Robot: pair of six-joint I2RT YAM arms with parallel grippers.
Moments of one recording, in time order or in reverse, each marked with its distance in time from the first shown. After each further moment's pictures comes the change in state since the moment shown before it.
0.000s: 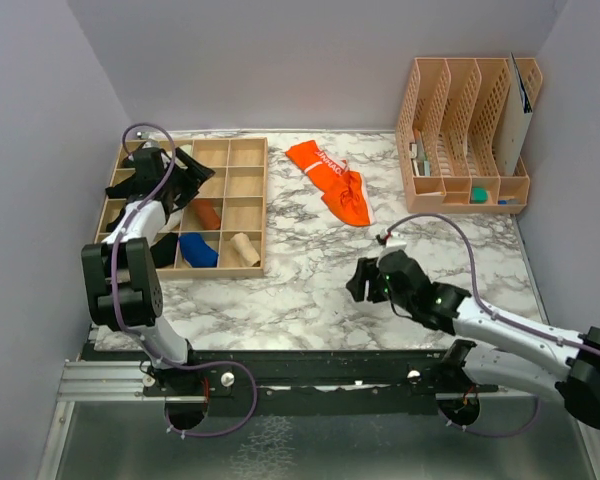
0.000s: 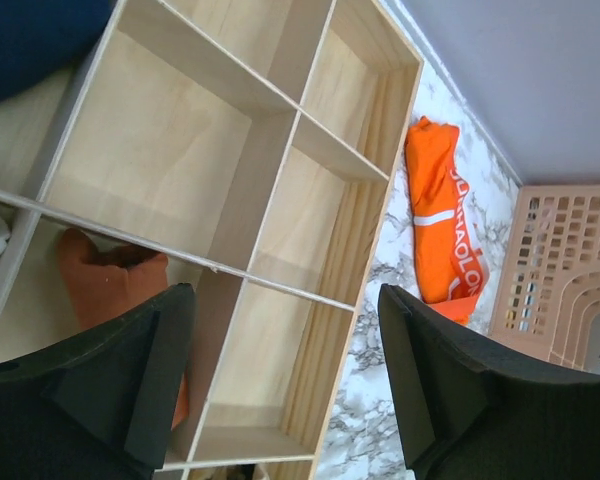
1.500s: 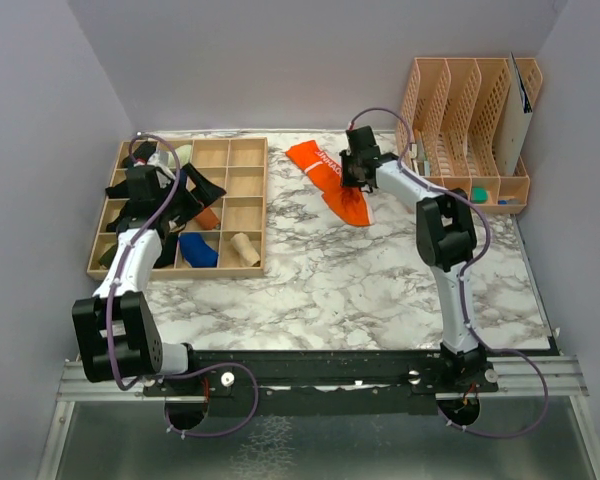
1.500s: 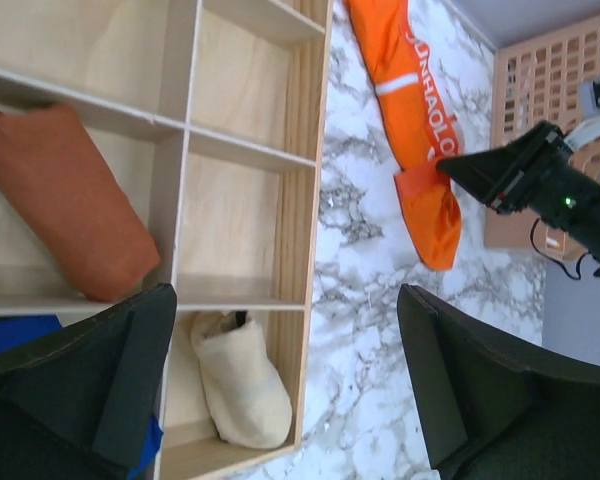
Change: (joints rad) left arm -0.013 -0.265 -0.148 -0.105 0.144 0.186; right arm -0.550 1.388 1.404 -0.206 -0.222 -0.324
